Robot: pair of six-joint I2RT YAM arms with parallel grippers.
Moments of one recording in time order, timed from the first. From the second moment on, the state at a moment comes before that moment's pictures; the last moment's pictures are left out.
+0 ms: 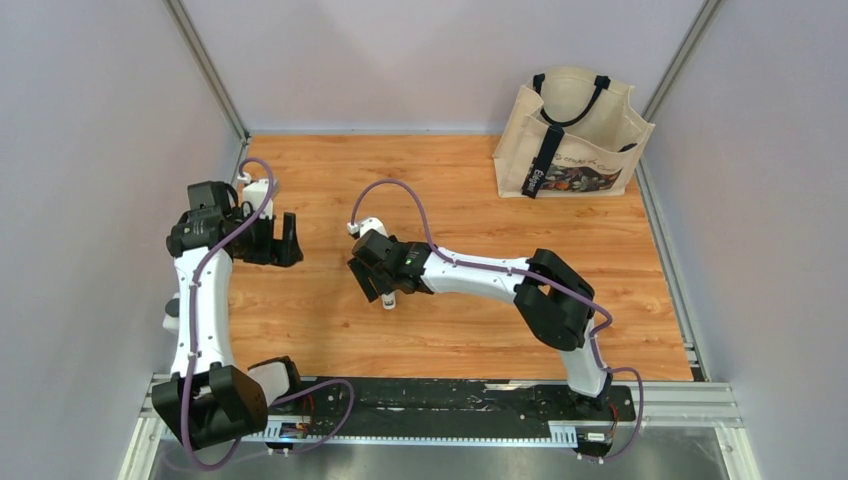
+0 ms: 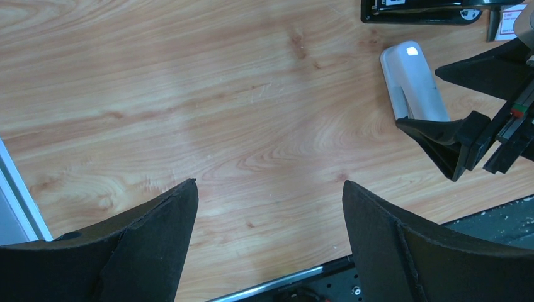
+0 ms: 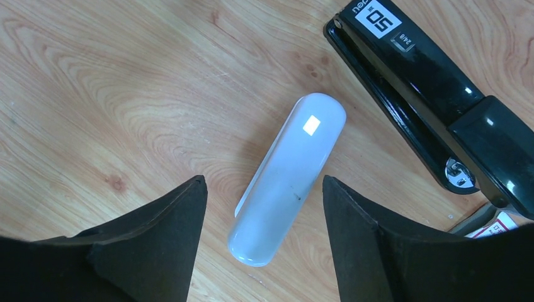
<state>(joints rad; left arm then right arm) 0.28 1.12 1.13 -1.03 0.45 0.34 1.10 2.01 1.52 -0.41 0.24 0.39</state>
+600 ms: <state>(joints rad) 0.27 1.12 1.11 -1.04 0.45 0.40 1.10 2.03 1.49 -0.46 0.22 0.47</state>
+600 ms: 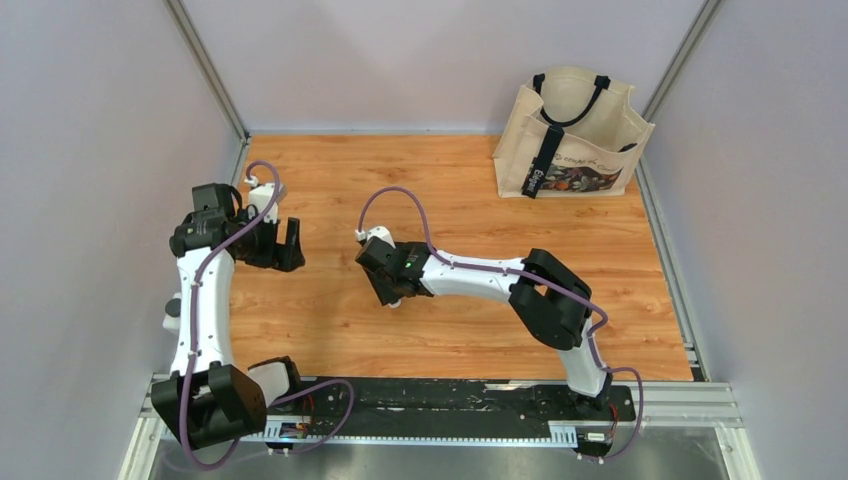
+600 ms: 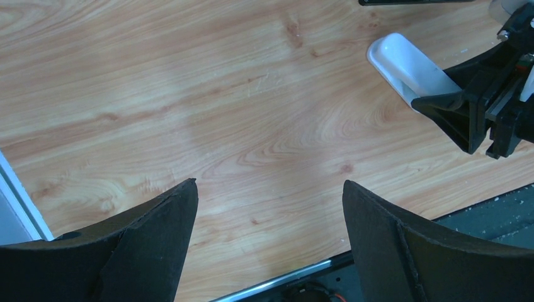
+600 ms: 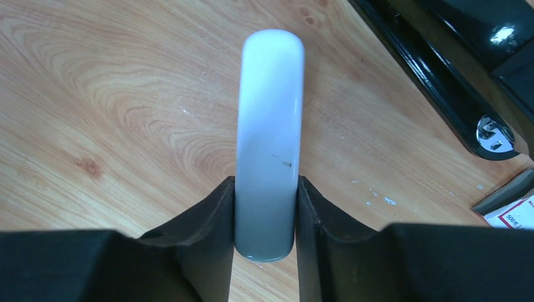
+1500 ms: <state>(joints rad) 0.16 1.13 1.01 -1.08 0.59 0.50 1.10 1.79 1.28 0.01 0.10 0.79</state>
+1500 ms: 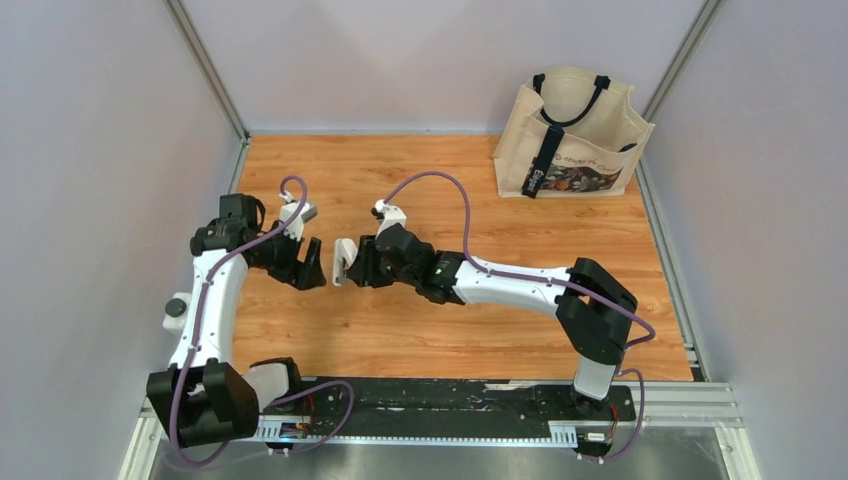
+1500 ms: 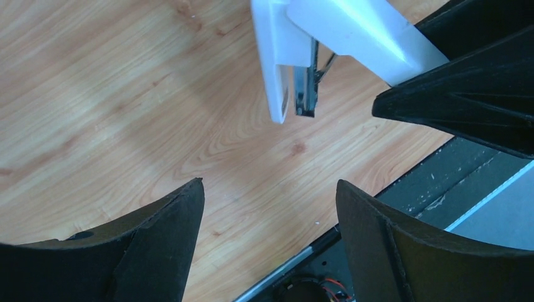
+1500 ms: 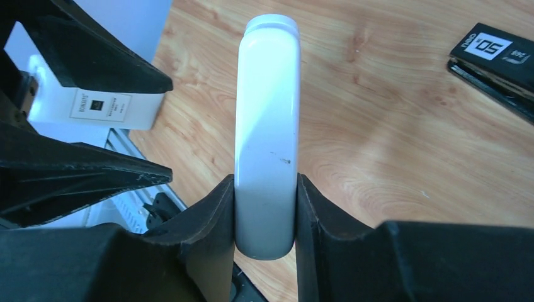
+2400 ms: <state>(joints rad) 0.04 1.16 0.89 -1.03 0.58 0.83 1.09 1.72 1.13 0.23 0.01 0.94</state>
